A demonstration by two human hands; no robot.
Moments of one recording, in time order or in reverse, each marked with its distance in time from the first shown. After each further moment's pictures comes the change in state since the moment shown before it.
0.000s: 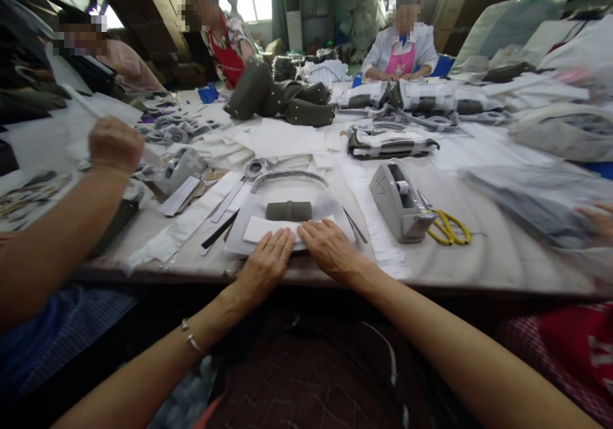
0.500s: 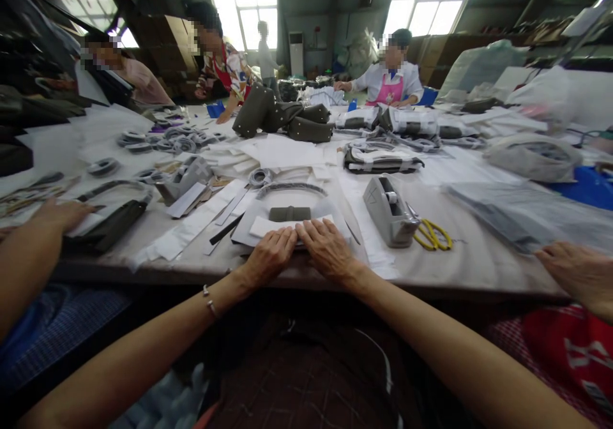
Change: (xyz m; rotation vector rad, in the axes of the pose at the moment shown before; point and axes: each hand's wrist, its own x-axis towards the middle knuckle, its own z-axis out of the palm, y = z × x) left_hand 0.017 -0.009 -0.005 0.078 0.007 0.025; right_hand -0.005 -0.014 -0.013 -0.146 0.062 0.048
